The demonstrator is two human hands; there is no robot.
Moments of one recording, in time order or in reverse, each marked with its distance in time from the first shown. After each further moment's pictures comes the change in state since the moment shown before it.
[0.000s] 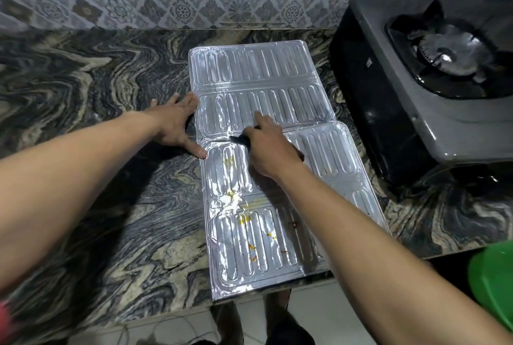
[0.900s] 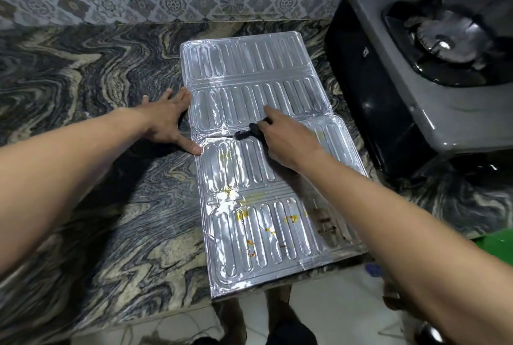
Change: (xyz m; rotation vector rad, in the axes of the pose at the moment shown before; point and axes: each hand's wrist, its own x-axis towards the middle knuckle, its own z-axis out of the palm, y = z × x) left_hand 0.003 -0.003 0.002 0.025 -0.003 0.023; right_hand -0.013 0.035 -0.020 -0.224 -0.002 -0.118
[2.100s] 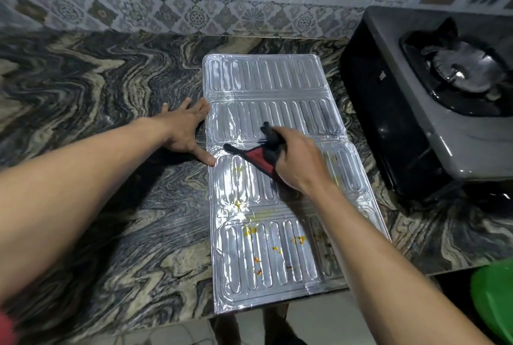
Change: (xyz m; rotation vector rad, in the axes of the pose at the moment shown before) left_hand -0.004 -0.004 0.000 -0.034 0.008 0.024; right_hand -0.008 -0.025 0.000 0.520 0.204 0.290
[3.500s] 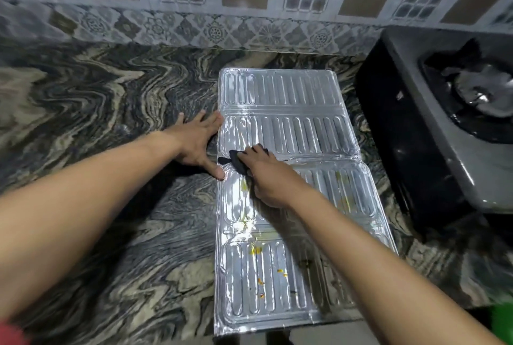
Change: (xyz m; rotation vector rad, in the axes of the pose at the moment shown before) left_hand -0.005 0.001 -0.002 0.027 0.011 0.010; right_hand 0.018 -0.045 0.022 -0.243 -0.418 -0.355
